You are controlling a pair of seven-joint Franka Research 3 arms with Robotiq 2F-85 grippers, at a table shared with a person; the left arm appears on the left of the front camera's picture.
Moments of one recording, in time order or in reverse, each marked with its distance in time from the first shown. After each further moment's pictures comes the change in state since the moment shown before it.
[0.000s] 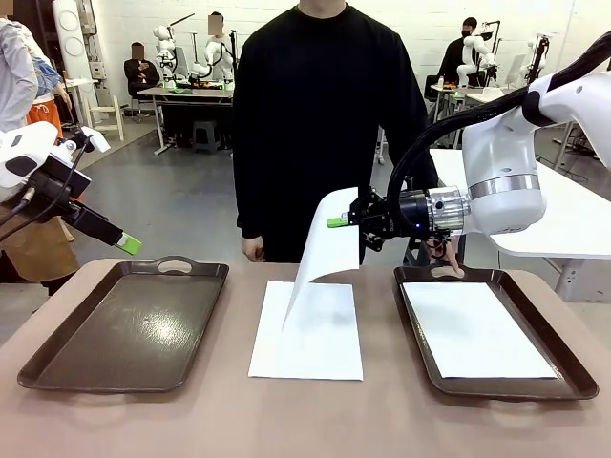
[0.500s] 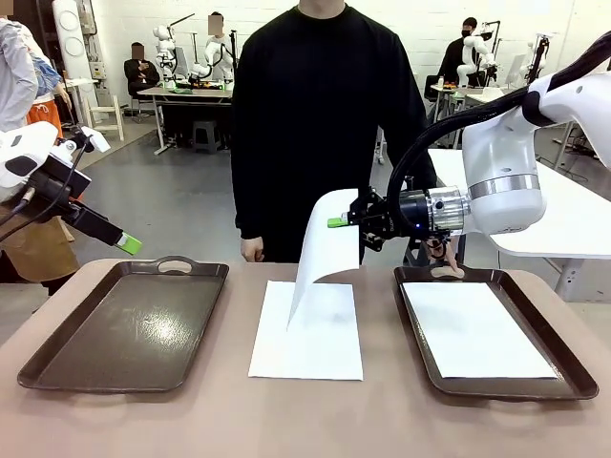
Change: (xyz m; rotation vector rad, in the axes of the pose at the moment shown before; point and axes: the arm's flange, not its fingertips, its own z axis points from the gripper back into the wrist) left arm 0.000 0.000 0.000 0.000 0.000 0.000; right arm 0.000 0.000 0.000 0.000 0.000 0.000
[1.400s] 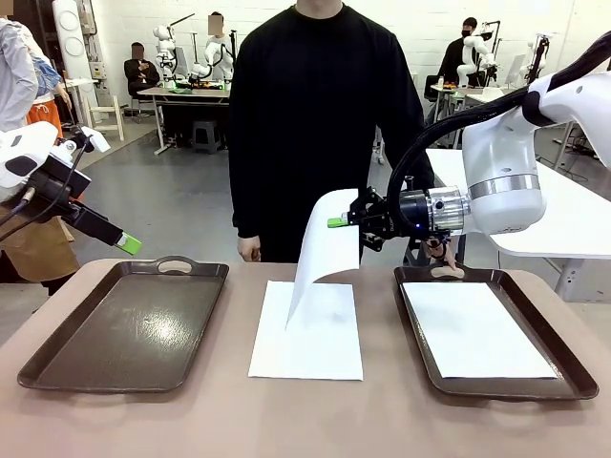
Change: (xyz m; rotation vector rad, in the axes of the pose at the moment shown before) left arm 0.000 0.000 0.000 0.000 0.000 0.000; right arm 0.000 0.000 0.000 0.000 0.000 0.000
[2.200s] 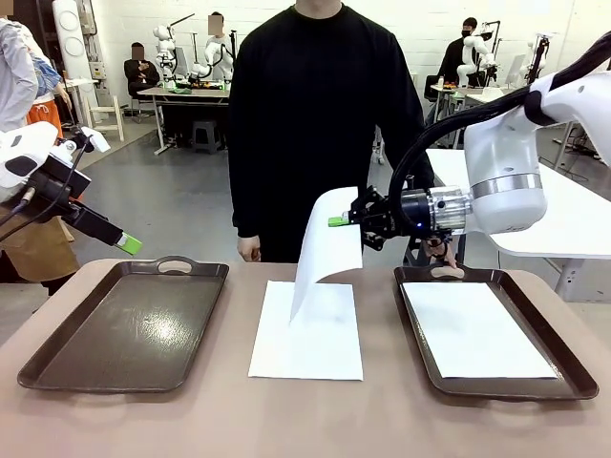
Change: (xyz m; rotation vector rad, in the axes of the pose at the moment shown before) left arm 0.000 0.000 0.000 0.000 0.000 0.000; right arm -0.002 0.005 0.007 0.022 0.025 0.012
